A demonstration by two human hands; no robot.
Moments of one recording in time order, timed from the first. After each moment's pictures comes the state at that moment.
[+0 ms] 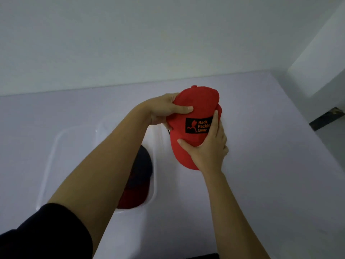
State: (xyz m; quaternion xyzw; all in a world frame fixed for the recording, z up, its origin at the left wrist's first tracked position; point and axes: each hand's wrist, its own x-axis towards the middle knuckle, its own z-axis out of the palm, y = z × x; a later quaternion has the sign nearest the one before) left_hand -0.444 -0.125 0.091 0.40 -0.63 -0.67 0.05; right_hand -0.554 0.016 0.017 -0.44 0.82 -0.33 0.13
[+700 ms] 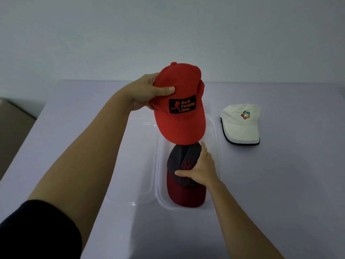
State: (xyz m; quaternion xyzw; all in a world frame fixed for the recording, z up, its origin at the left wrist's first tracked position) left_hand -0.190 -0.186 0.109 0.47 -0.63 -0.58 0.21; right_hand -0.372 -0.021 -0.054 -0.51 0.74 -0.17 0.40
